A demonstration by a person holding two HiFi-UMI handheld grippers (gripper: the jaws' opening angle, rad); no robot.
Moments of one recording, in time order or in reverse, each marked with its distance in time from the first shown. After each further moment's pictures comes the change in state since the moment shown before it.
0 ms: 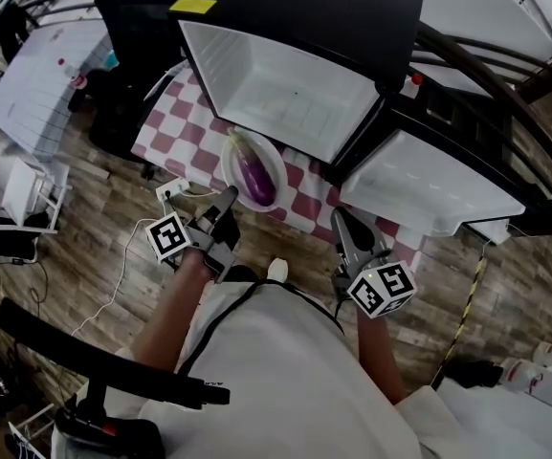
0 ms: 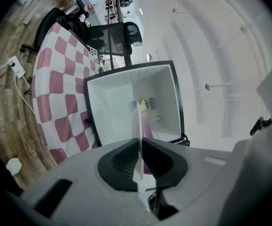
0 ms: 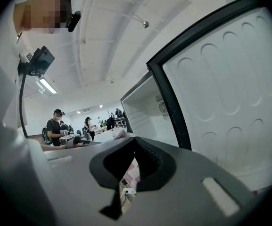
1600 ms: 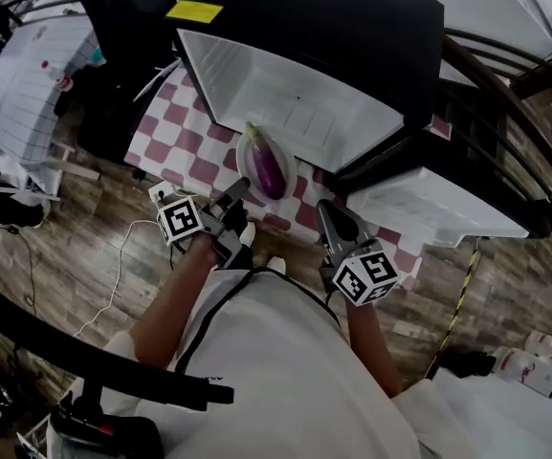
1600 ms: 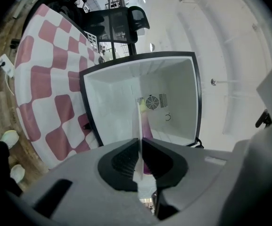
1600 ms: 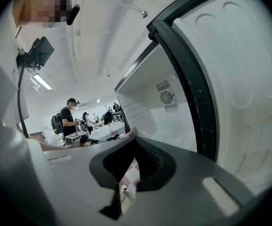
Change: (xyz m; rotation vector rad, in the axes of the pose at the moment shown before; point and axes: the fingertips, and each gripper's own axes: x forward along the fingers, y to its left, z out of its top) left arm 0.060 0.048 0.047 -0.007 0.127 0.003; right arm 0.091 -0.006 -0.015 0.009 0.080 -0.030
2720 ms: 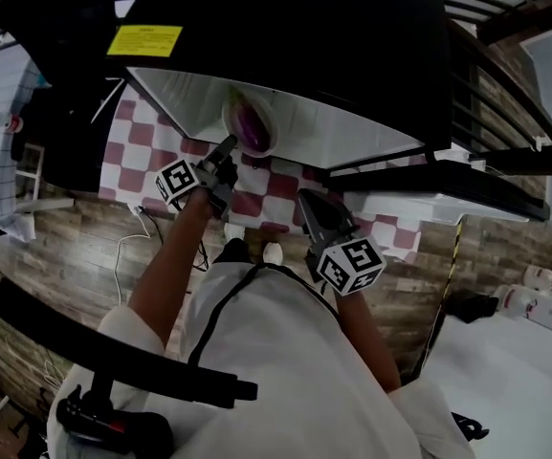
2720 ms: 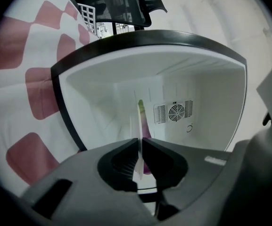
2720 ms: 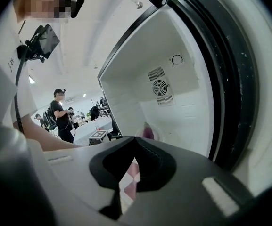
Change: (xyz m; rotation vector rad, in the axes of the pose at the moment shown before) left arm 0.115 0.105 0.104 0.016 0.104 0.011; right arm 0.076 -0.019 -0.004 0.032 0.067 -0.171
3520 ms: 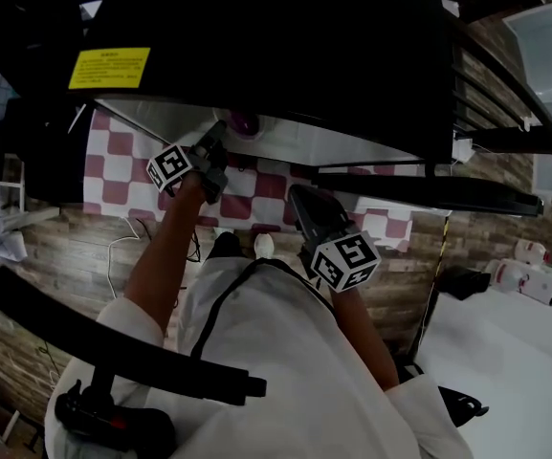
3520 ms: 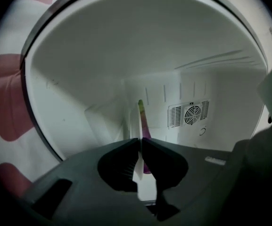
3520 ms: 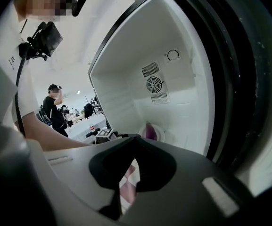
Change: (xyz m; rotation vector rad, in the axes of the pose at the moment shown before) left arm 0.053 0.036 0.026 -0.013 0.024 0.027; right arm 0.022 -0.020 0.007 0.011 0.041 -0.065
